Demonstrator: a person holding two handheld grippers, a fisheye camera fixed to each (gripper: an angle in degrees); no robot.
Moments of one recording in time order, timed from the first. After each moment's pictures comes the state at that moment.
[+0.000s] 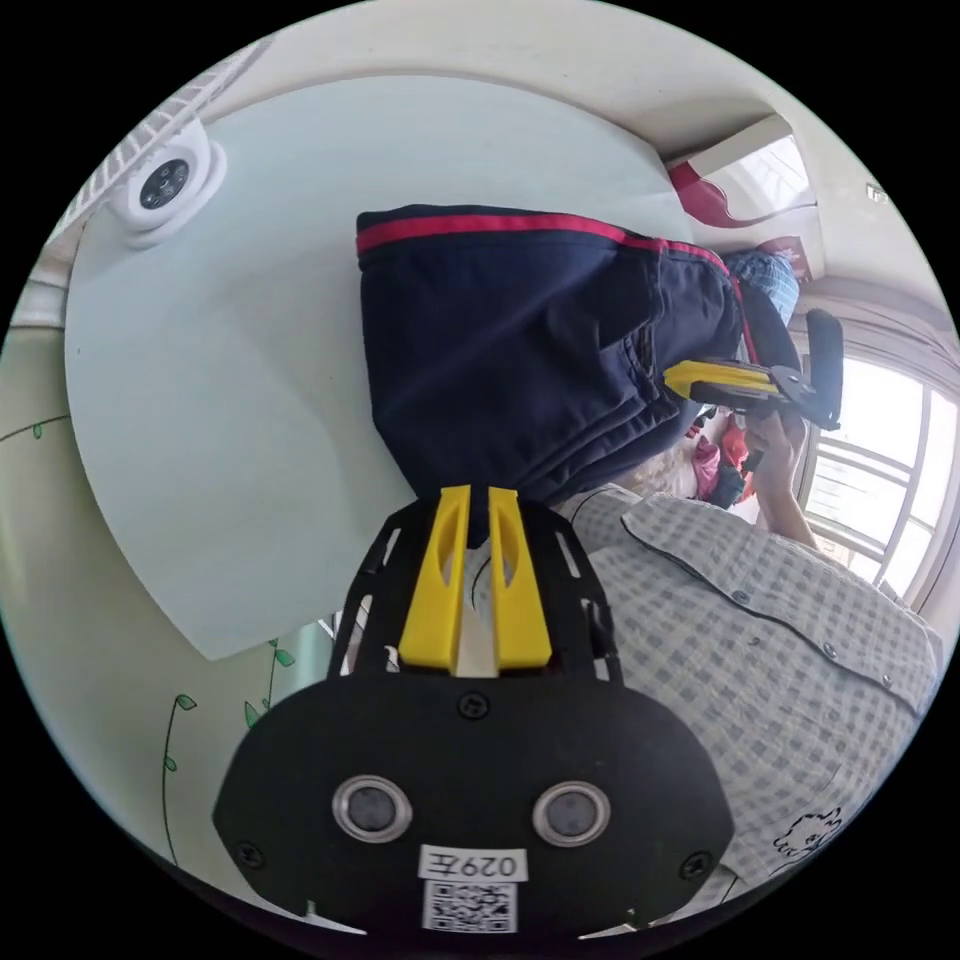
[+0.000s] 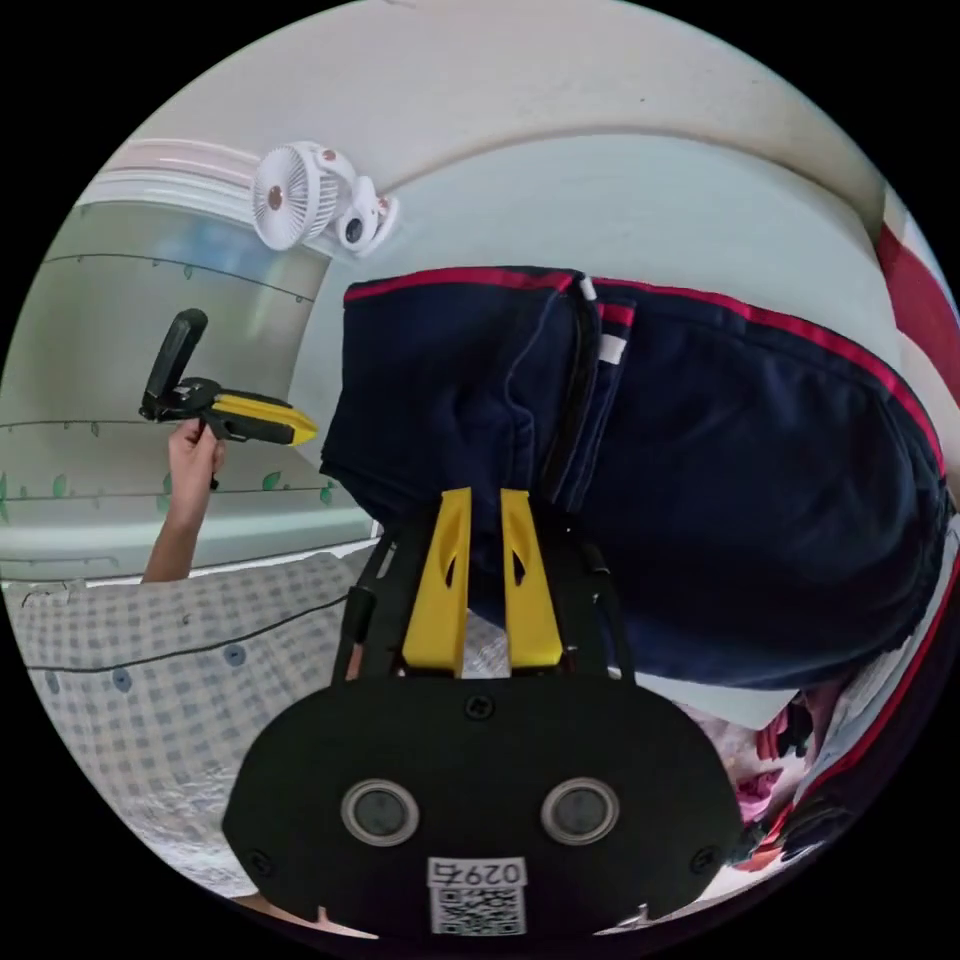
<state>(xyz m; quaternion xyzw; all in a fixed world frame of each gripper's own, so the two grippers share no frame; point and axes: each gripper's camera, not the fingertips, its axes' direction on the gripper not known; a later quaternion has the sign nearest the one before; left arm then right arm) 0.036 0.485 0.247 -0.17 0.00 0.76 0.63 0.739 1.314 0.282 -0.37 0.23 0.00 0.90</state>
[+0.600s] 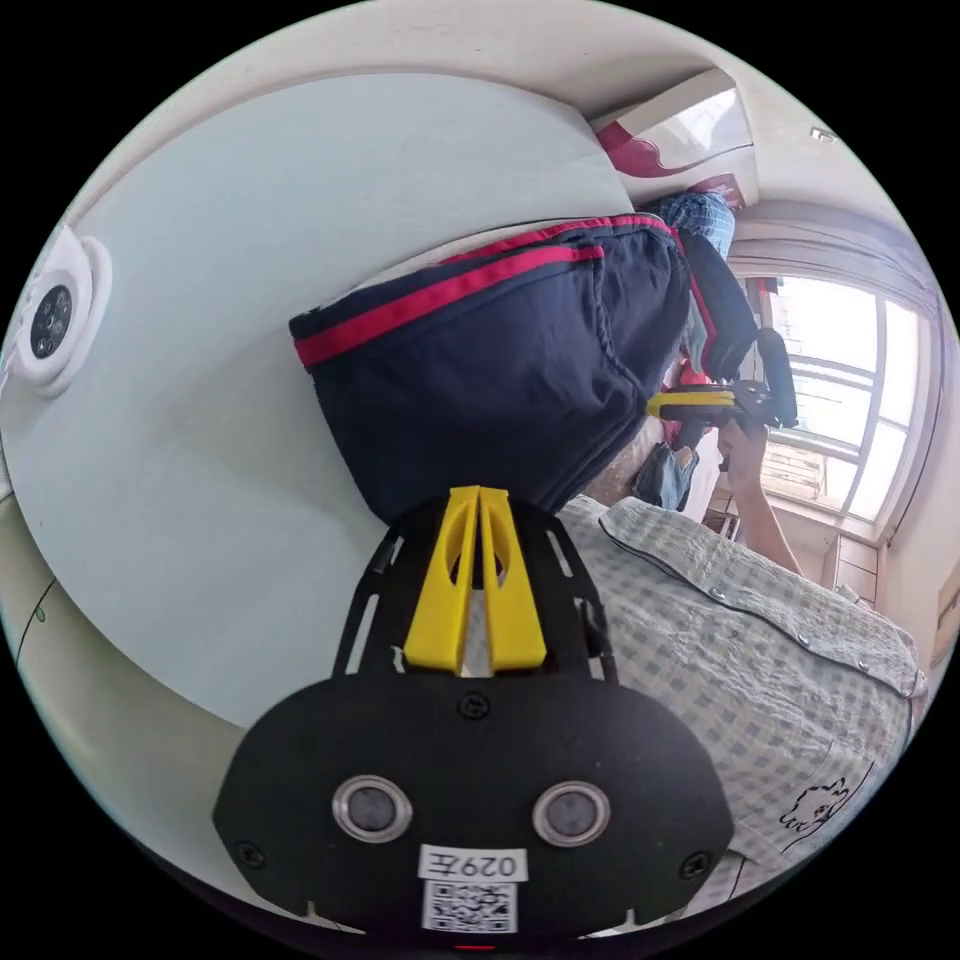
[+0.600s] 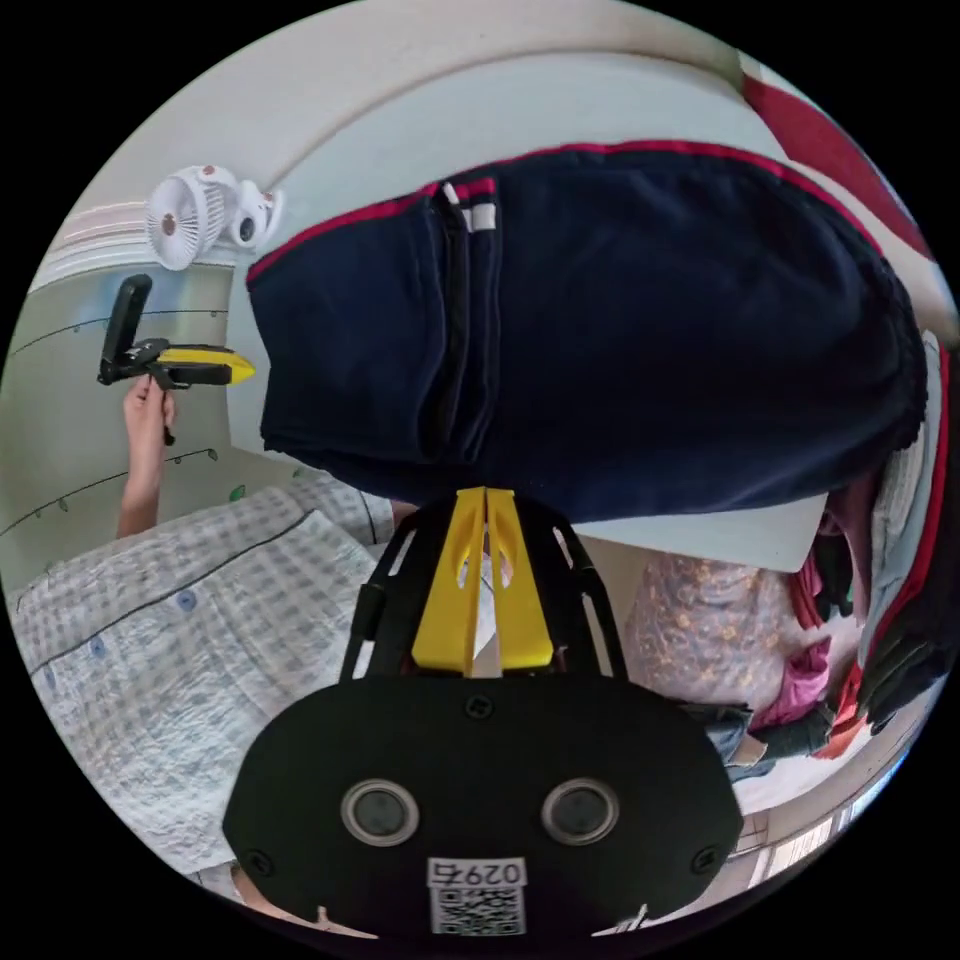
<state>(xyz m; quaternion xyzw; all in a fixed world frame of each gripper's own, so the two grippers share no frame) 0.097 0.508 0.273 -0.23 0.02 0.81 0.53 0.736 1.336 0.211 -0.39 0.28 0.13 0.87</state>
